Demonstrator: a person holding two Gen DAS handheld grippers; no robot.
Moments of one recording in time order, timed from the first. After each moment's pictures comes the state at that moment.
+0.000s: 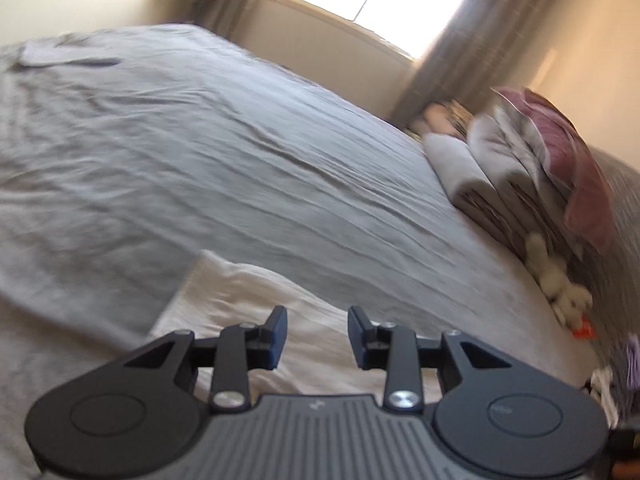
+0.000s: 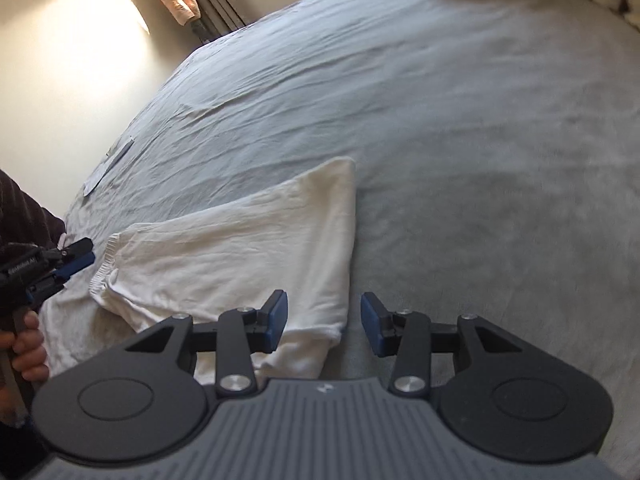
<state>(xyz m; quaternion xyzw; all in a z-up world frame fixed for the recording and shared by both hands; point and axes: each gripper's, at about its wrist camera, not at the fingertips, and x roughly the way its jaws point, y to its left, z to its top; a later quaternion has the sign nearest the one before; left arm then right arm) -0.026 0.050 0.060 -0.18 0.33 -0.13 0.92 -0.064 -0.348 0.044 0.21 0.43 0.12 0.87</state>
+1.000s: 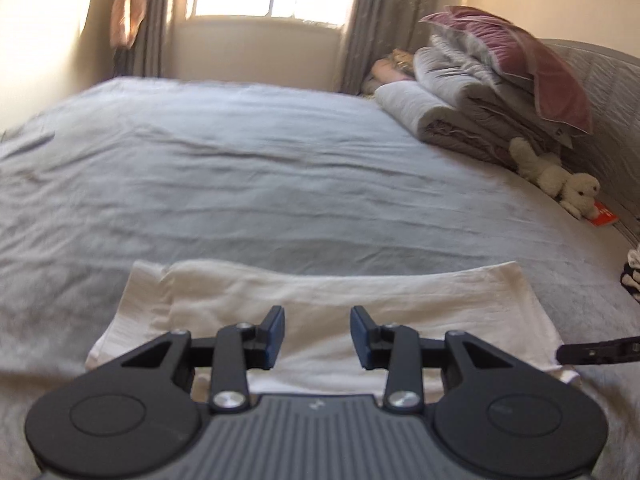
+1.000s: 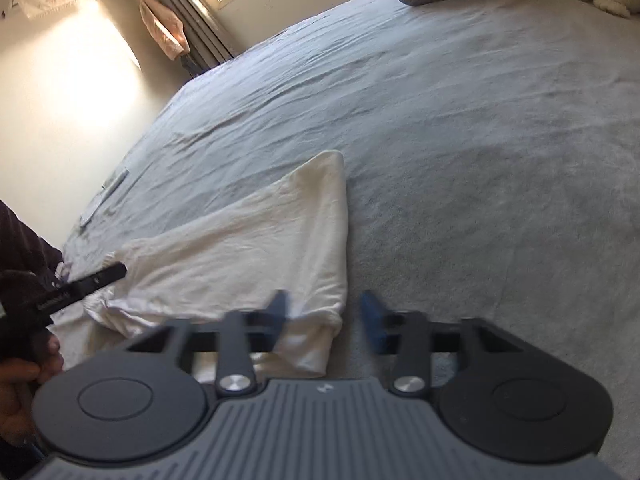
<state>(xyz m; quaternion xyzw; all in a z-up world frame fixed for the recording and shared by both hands) -0.034 -0.007 0.045 -0.02 0.30 -0.17 0.94 -0.086 -0.338 0.030 0.24 0.39 0.10 0.89</state>
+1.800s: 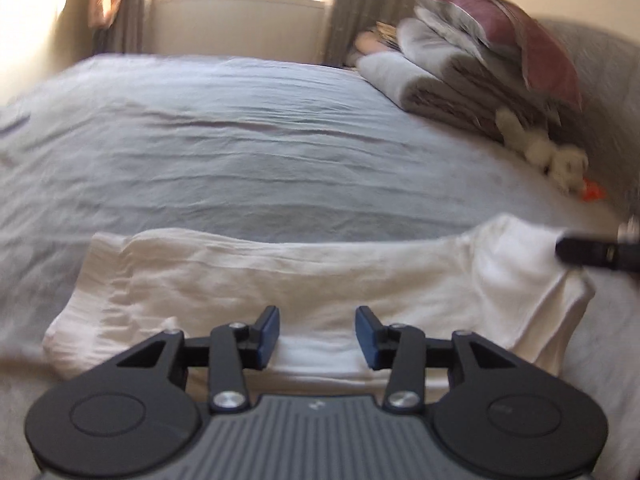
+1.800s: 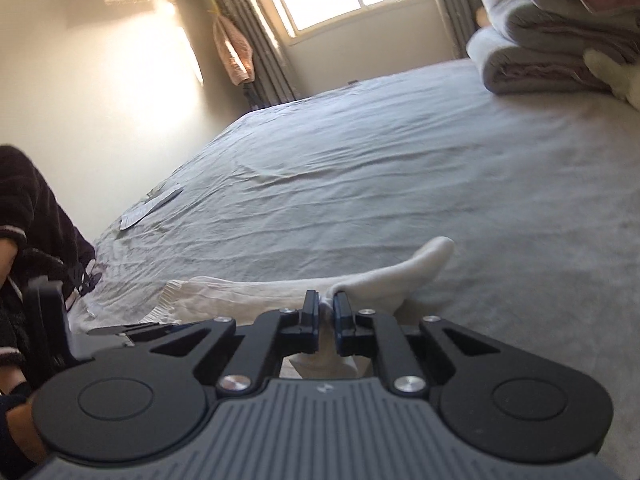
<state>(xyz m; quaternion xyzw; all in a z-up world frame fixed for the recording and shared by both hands) -0.022 -0.003 0.034 -0.05 0.35 -0.18 0.92 -0.082 -0.263 0.094 0.14 0.28 0.15 0.94</state>
